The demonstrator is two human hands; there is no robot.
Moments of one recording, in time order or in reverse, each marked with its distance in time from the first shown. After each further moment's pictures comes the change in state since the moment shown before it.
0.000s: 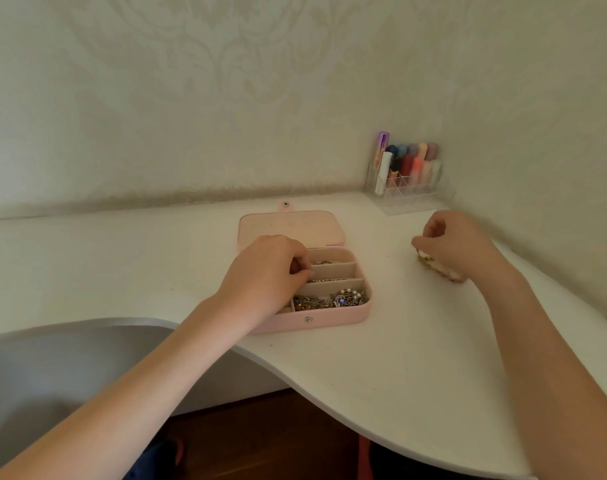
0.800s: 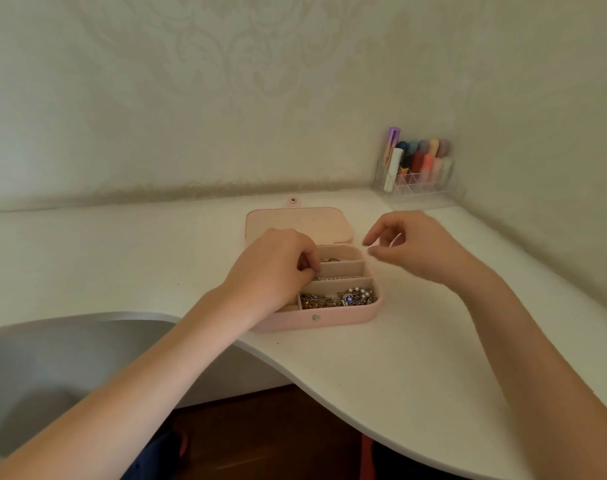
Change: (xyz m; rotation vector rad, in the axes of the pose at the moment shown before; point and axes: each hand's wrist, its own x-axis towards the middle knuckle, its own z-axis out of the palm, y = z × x) left_hand 0.002 0.004 -0.007 -0.057 -0.041 0.008; right_hand -0.020 -0.045 0.024 0.055 -0.207 -0.305
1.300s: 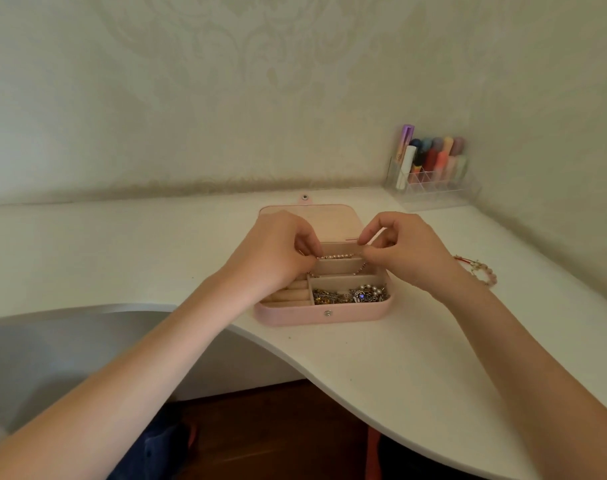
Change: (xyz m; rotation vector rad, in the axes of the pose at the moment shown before) left_hand -0.001 -0.002 -0.015 -0.183 0.035 -0.133; right_hand -0.009 -0.022 0.022 0.199 0.025 0.061
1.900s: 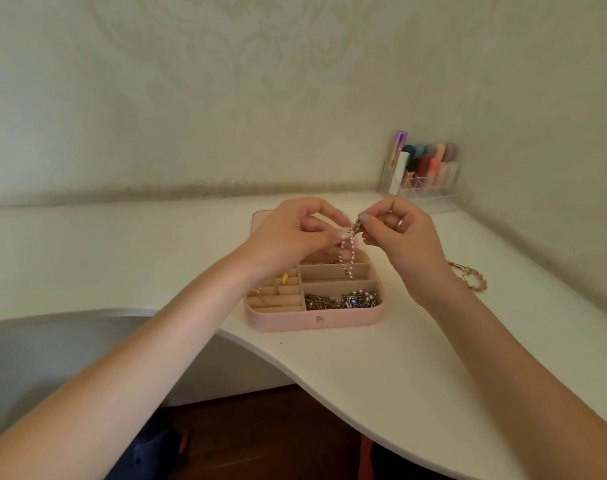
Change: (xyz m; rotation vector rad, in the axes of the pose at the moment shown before) left_hand 0.015 0.014 0.003 -0.649 -0.163 0.035; right_hand 0.004 -0.001 0.003 0.595 0.168 -0.145
